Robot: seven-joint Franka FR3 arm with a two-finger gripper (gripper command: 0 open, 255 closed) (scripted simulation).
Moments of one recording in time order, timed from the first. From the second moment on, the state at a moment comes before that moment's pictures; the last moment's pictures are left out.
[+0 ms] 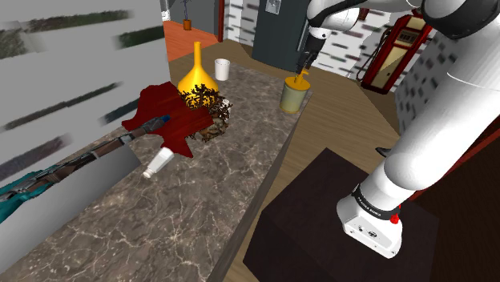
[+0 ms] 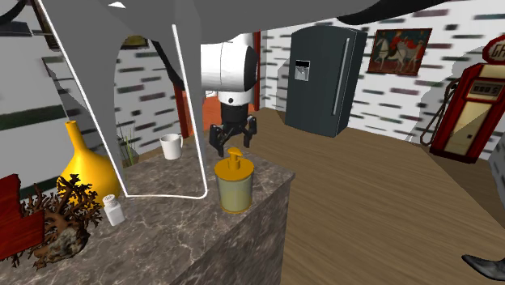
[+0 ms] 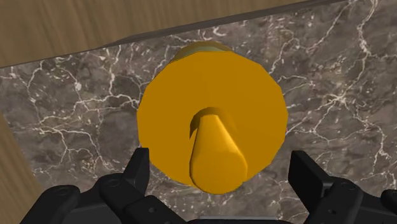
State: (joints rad) arm -0.14 0.11 -0.40 -1.96 0.11 2.15 -0.67
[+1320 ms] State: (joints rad) arm -0.14 0.14 -0.40 -1.98 0.13 2.20 -0.68
